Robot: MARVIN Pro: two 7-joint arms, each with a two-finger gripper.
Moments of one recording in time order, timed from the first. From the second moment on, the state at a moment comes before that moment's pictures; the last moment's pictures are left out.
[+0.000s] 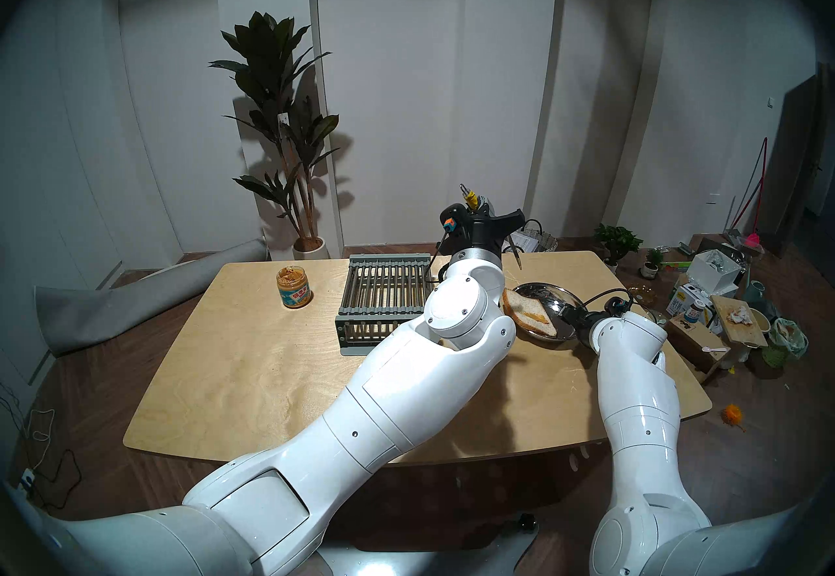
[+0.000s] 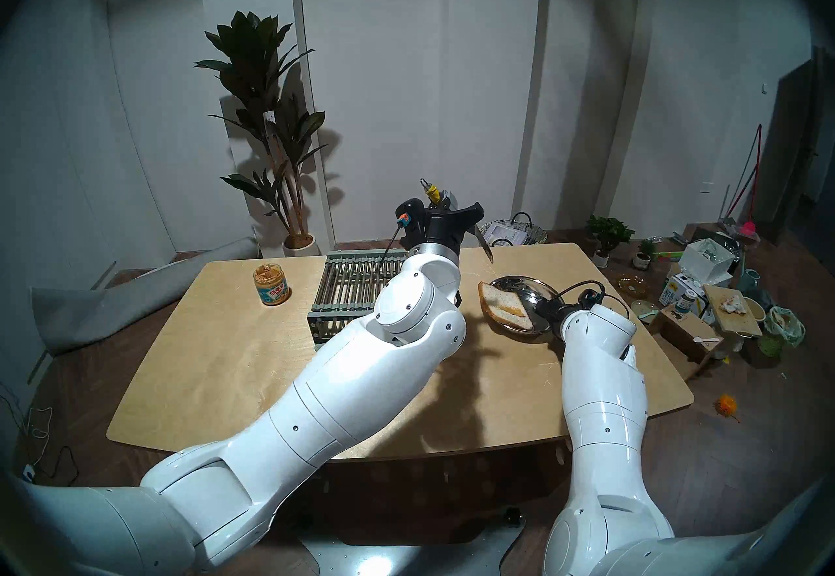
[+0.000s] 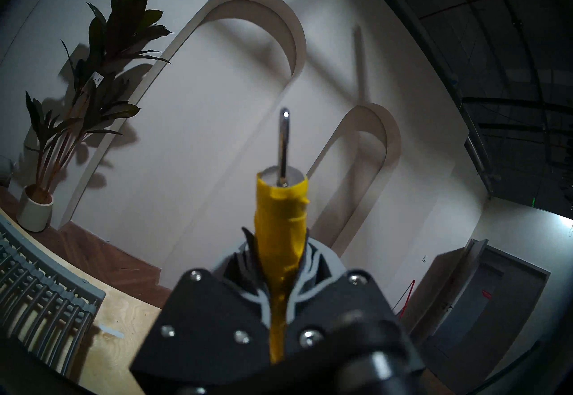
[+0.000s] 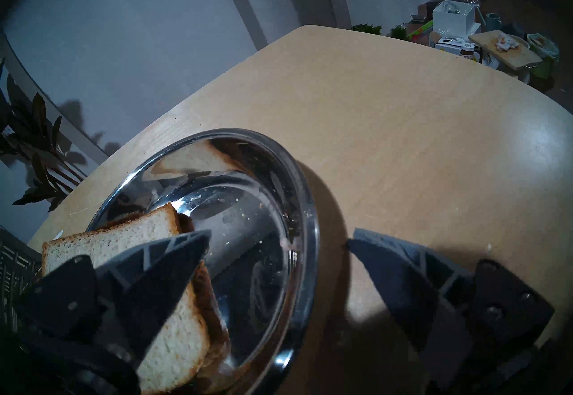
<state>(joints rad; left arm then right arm) 1.07 -1.55 -0.76 -1.53 -0.74 -0.22 0.62 -1.26 -1.53 1.94 -1.29 0.36 0.66 -0.13</state>
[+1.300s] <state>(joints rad) 1.09 -1.39 -0.80 -1.64 -0.62 -0.20 0.66 -1.31 -1.46 1.85 -1.73 0.30 0.68 -0.11</state>
